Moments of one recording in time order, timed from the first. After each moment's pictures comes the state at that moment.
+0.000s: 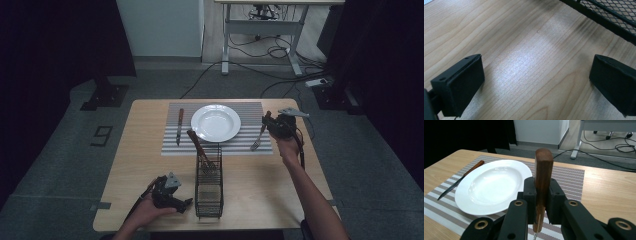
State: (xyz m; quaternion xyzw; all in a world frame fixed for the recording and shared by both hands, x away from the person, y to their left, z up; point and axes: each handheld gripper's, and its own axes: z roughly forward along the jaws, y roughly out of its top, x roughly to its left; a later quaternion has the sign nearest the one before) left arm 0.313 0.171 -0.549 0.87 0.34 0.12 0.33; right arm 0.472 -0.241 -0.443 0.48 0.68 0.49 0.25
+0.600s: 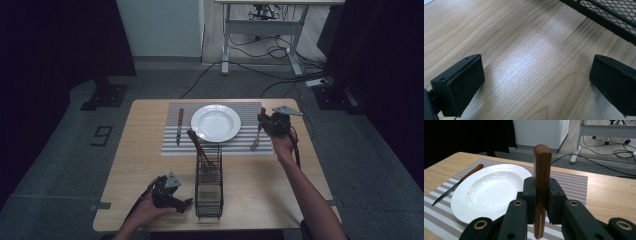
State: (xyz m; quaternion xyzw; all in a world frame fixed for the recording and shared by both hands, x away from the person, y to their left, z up) left arm 0.313 0.171 -0.549 0.87 0.34 0.12 0.33; right arm 0.484 -0.226 -0.447 0.47 0.68 0.49 0.26
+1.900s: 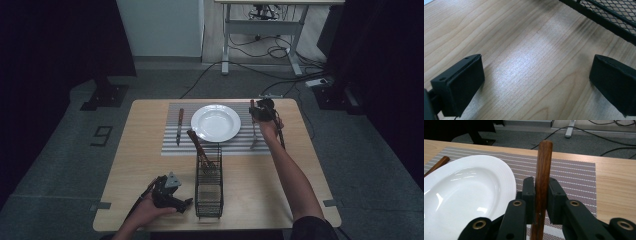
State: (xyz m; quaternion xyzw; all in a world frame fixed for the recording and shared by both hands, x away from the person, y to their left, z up) left arm 0.314 0.171 -0.549 0.87 0.33 0.12 0.33; right arm 0.585 -0.203 -0.482 0.54 0.69 0.42 0.22
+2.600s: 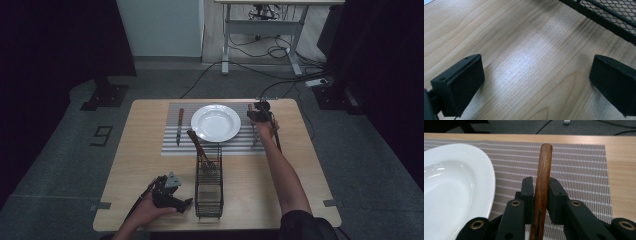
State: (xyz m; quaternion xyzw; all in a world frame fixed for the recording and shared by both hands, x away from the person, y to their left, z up) left arm 0.314 0.171 -0.549 0.87 0.33 0.12 0.33; right arm 0.618 -0.201 -0.523 0.57 0.69 0.40 0.20
